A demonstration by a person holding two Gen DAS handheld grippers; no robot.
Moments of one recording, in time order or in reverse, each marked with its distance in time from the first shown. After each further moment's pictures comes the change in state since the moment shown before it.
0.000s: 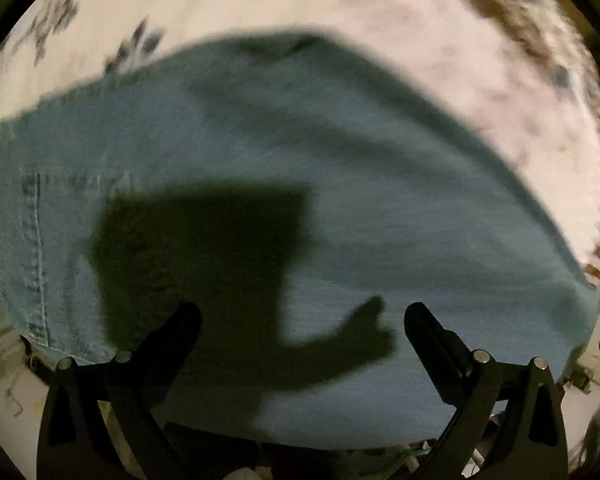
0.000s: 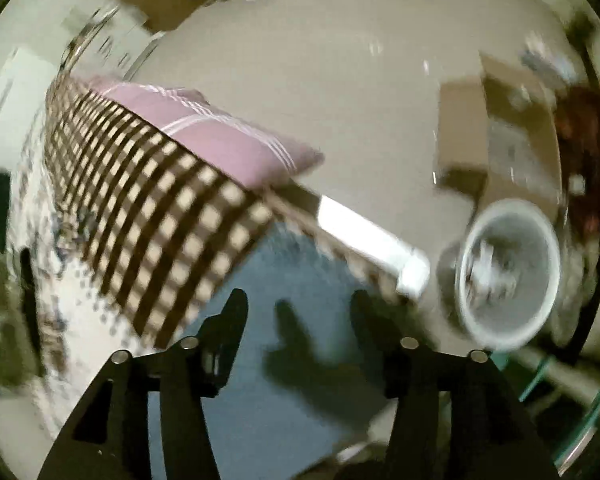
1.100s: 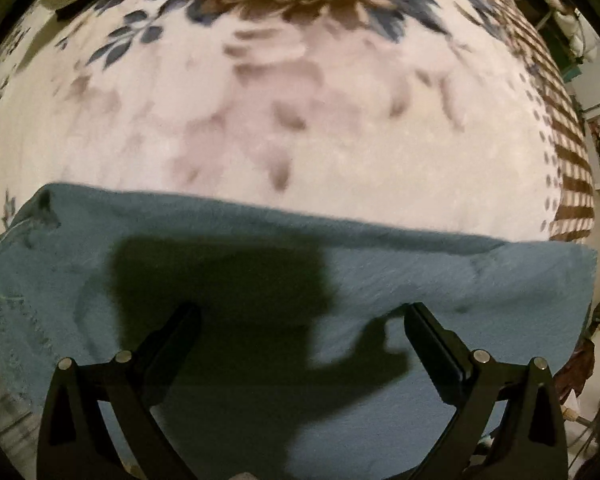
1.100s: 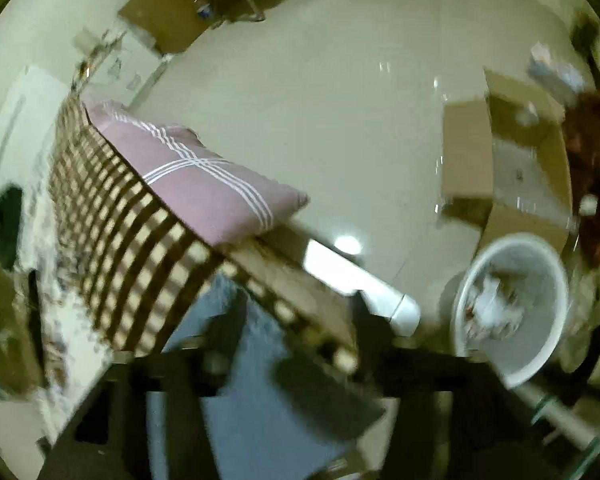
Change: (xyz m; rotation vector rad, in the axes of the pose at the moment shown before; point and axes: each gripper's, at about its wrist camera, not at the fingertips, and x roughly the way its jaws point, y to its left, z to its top) left arm 0.017 -0.145 0.012 0.256 -0.077 -0.005; right arm -0.007 -0.061 0.013 0.086 -0.071 0.125
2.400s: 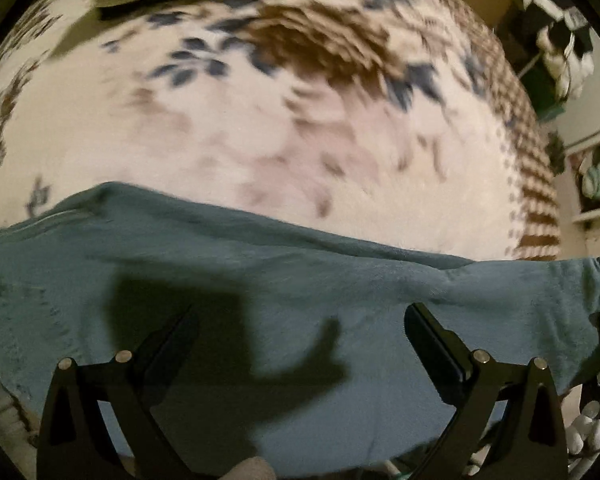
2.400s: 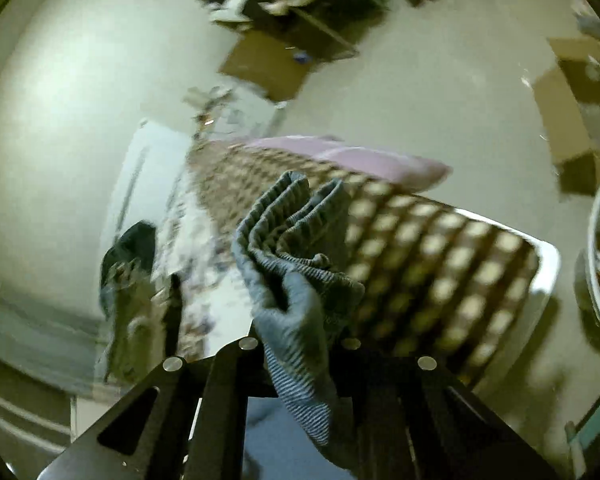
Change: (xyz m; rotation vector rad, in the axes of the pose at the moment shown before) left arm -0.043 0.016 -0.031 -0.077 -0.122 -0.105; right arm -0.046 0.067 -0.125 -0.005 -0.178 0.529
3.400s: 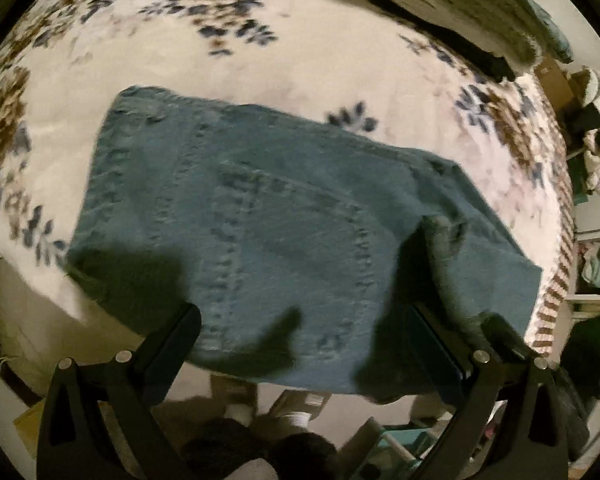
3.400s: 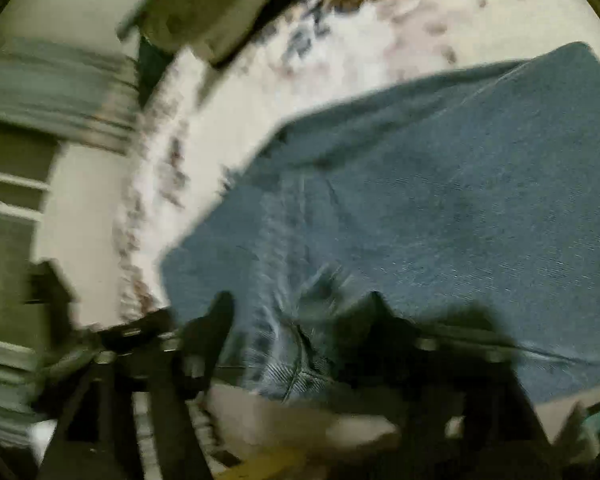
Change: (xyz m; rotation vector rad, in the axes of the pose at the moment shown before) left arm -0.074 0.245 -0.085 -0.280 -0.039 -0.014; right arm 0.157 0.188 -0.346 -0.430 0.725 0.061
